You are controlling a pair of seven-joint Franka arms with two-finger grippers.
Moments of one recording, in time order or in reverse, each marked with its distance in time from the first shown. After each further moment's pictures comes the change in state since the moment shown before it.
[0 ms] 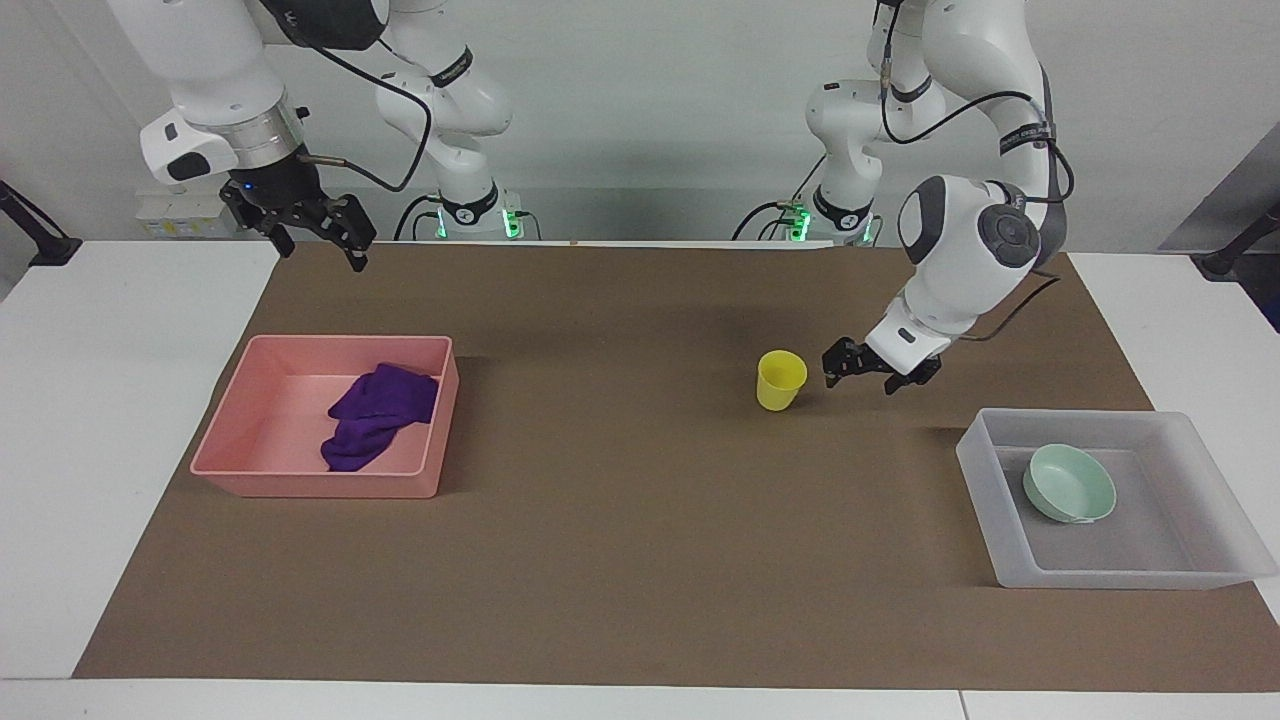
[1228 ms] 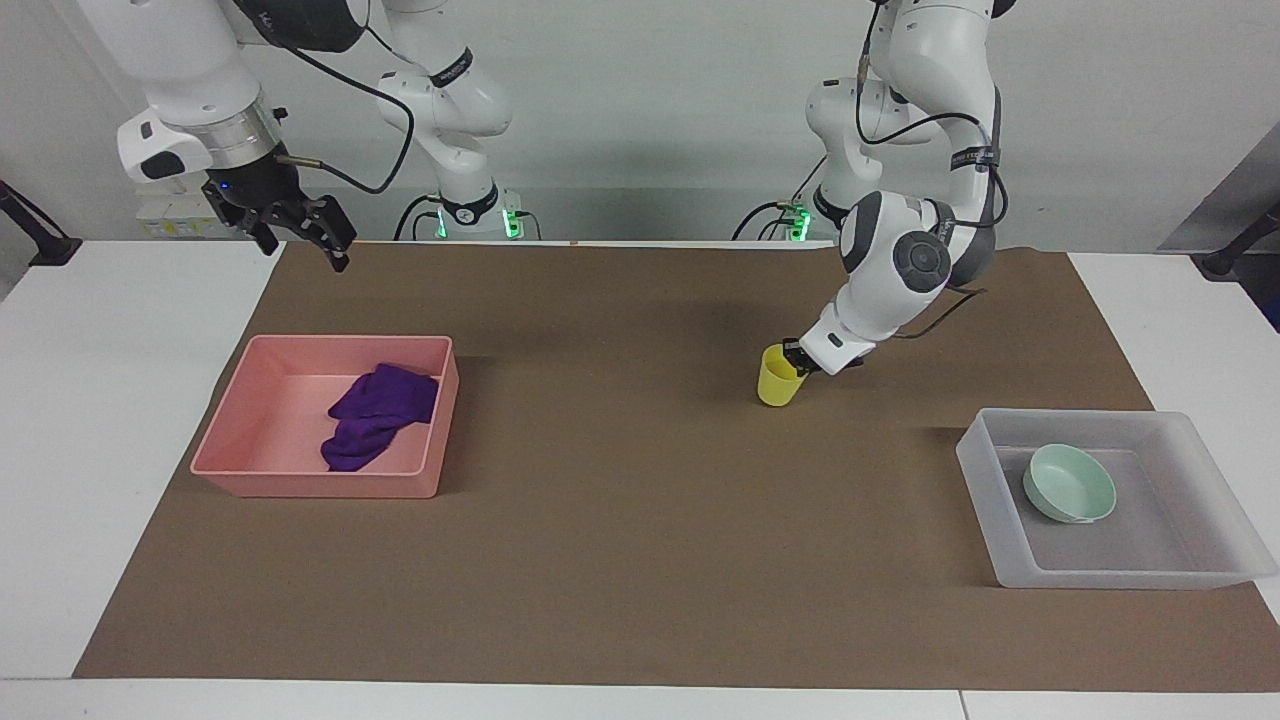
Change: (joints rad) left arm -0.081 0.018 0.012 -0.095 -0.015 0.002 -0.100; right arm -0.026 0.000 -0.011 0.000 0.000 -0.005 0.000
